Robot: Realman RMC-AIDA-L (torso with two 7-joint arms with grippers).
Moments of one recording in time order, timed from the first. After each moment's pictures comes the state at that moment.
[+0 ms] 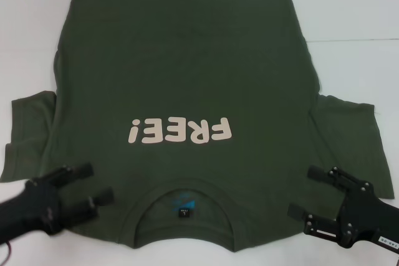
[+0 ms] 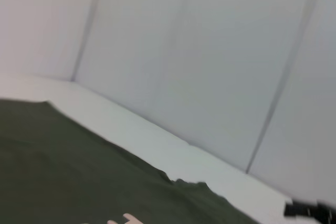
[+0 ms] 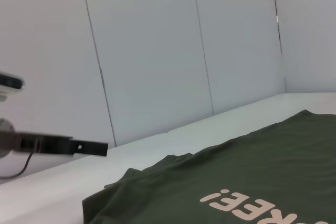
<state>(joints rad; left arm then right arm) -0.34 -2.13 0.22 0.61 2.17 1.80 -1.24 0.30 2.09 -0.46 -0.32 -1.95 -1.63 0.81</state>
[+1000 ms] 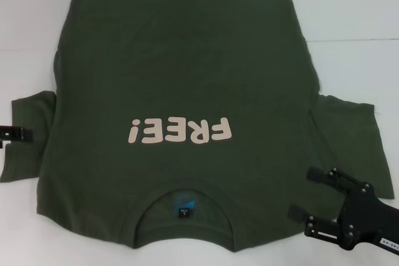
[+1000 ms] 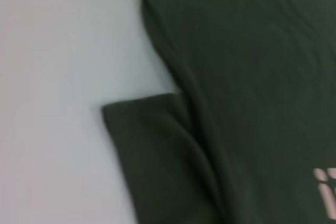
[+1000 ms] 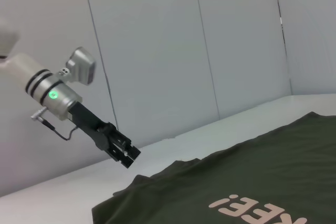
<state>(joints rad) -0.66 -1.93 0.32 0.79 2.72 1.41 -2.26 0.29 2.09 -0.46 -0.32 -1.95 -1.66 0.83</state>
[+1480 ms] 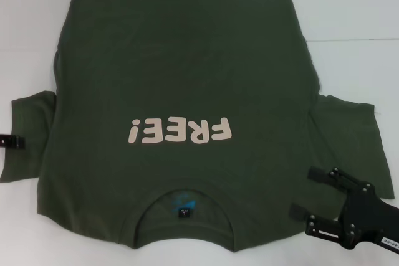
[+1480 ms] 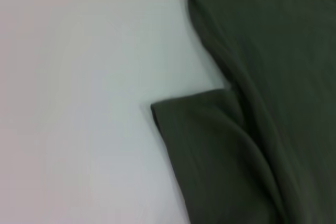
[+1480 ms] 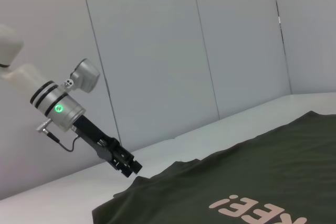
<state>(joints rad) -0.65 -1.95 0.38 0.75 2.75 1.26 -2.26 0.30 2.09 -0.46 -0.32 -1.95 -1.66 0.85</state>
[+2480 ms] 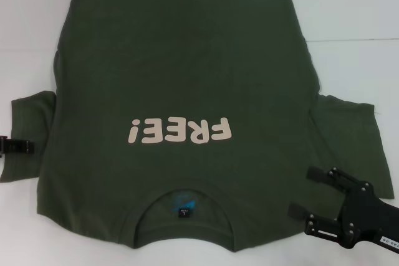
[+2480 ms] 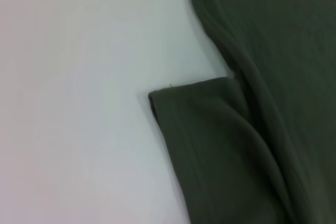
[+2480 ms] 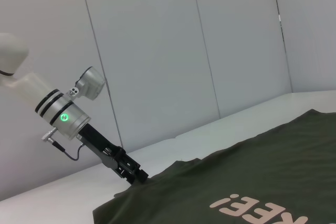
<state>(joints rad) -0.66 -1.96 0.40 0.68 2.74 1.18 -2.25 0.30 2.09 -0.46 -0.32 -1.95 -1.66 0.86</state>
